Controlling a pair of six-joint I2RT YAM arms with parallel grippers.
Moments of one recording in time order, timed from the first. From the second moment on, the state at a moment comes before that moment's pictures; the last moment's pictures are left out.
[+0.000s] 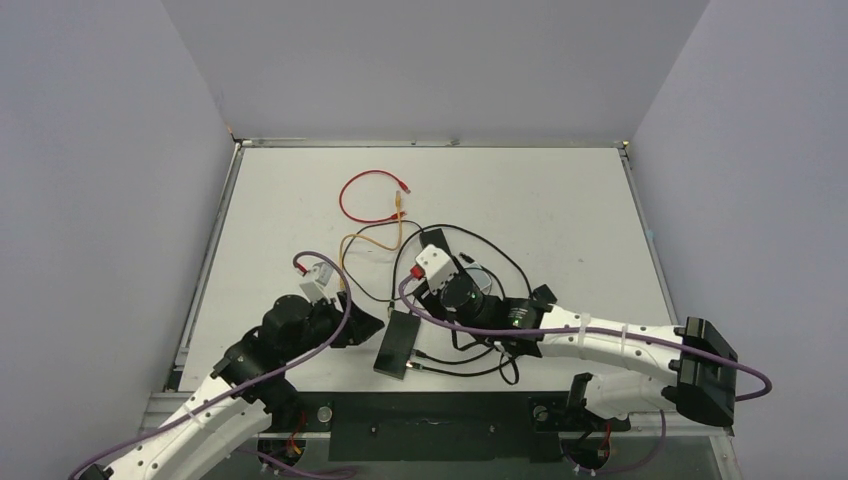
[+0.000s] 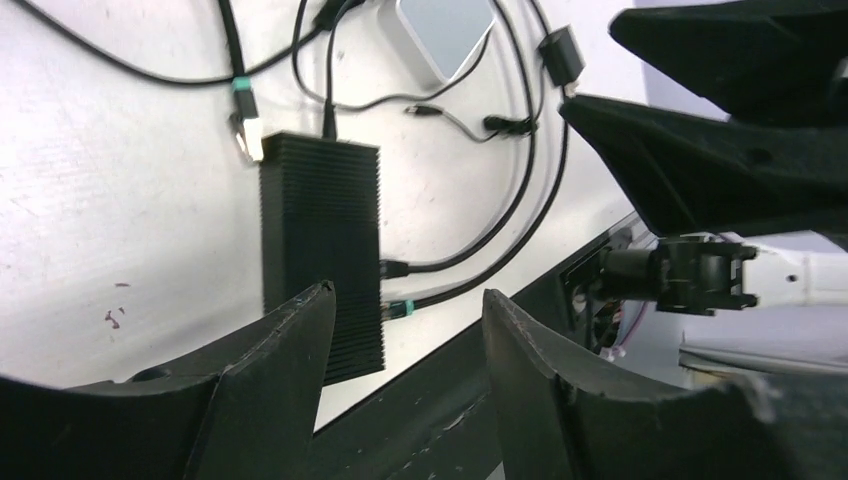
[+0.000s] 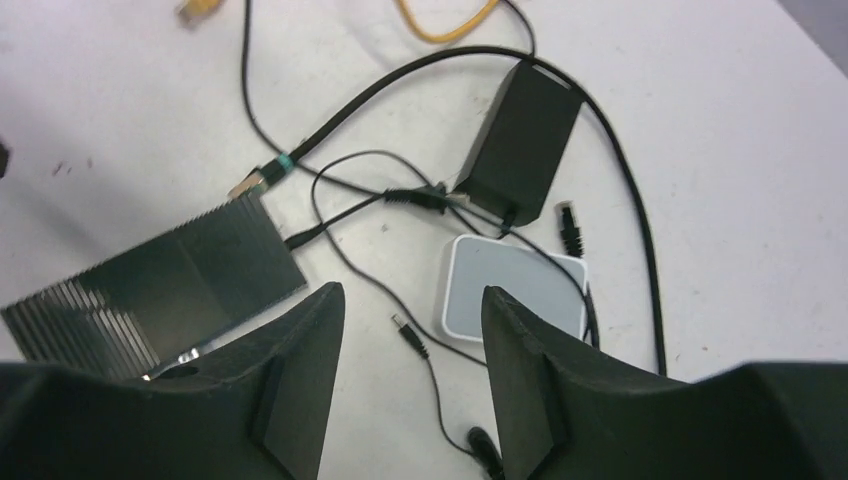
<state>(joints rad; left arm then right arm) -0.70 0.45 0.33 -0.37 0.13 -0.86 1.18 1.23 0.79 -0.17 0.47 0.01</state>
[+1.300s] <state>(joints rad) -0.70 0.29 0.72 -0.81 -0.13 -0.80 0.88 2.17 1.76 -0.35 -0.07 -0.18</state>
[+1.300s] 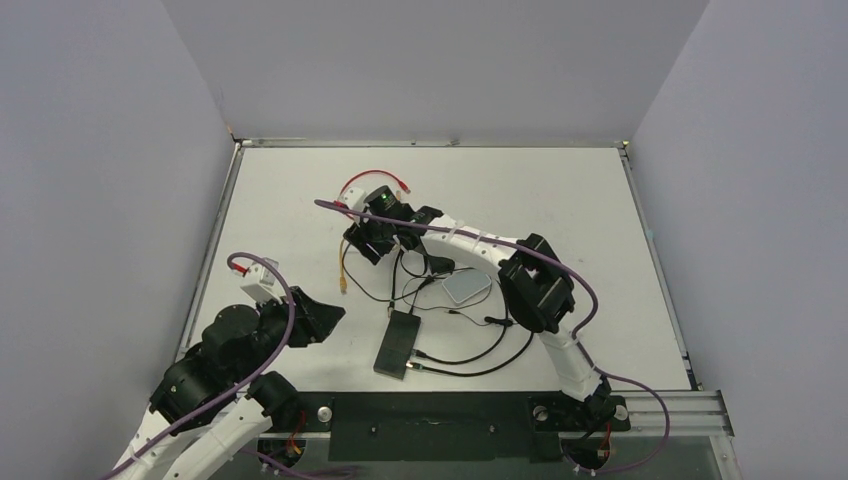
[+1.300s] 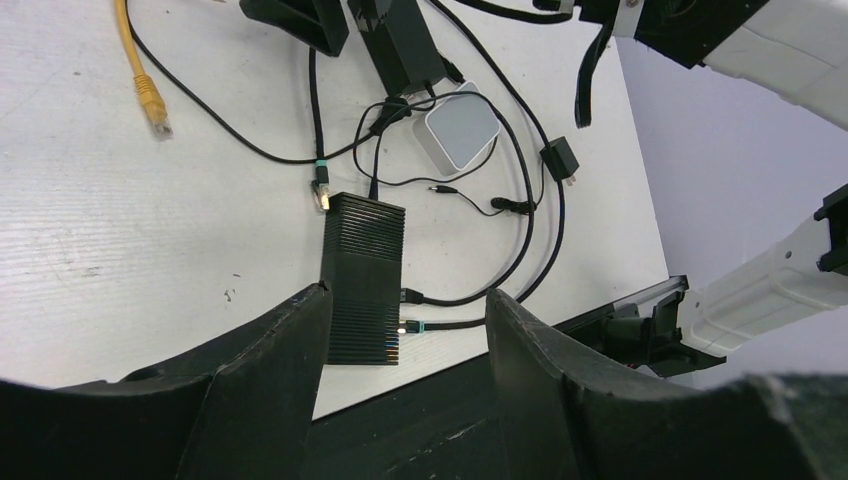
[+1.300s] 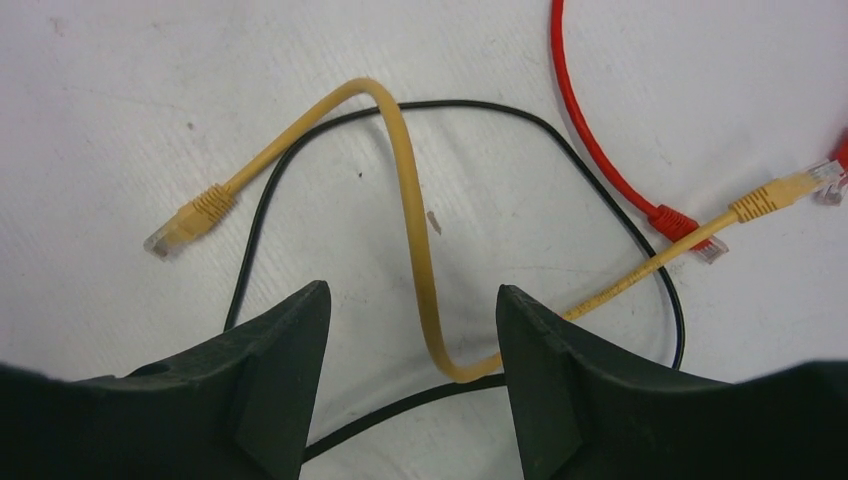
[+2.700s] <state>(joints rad) -0.70 0.24 0.66 -0.77 -0.09 -0.82 0.98 1.46 1.12 0.08 0.07 -0.19</state>
